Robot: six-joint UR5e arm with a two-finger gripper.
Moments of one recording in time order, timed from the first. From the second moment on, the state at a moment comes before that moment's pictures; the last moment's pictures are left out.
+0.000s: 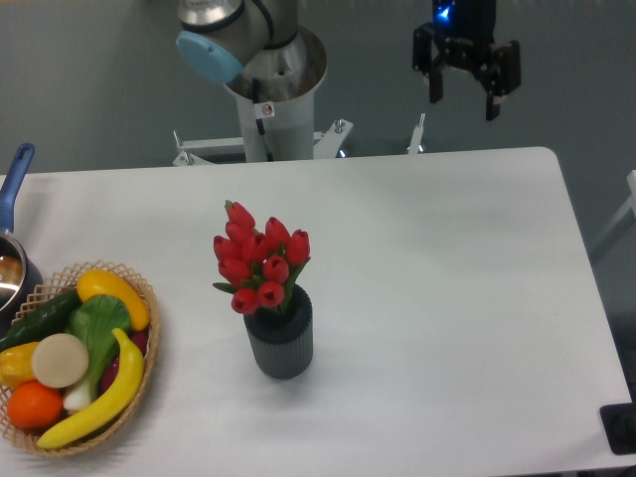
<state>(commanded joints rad) 2.99 -1.34 -1.91 -1.12 1.36 1.74</state>
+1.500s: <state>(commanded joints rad) 2.95 -1.39 -2.02 -0.97 0.92 1.39</state>
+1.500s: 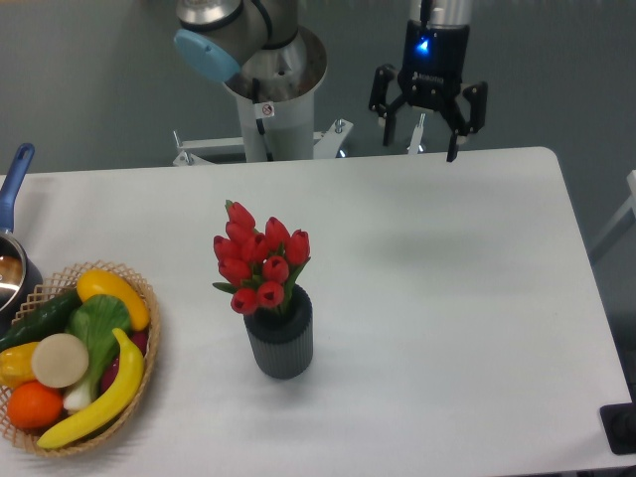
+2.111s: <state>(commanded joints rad) 2.80 -1.50 -2.06 -0.86 0.86 1.43</state>
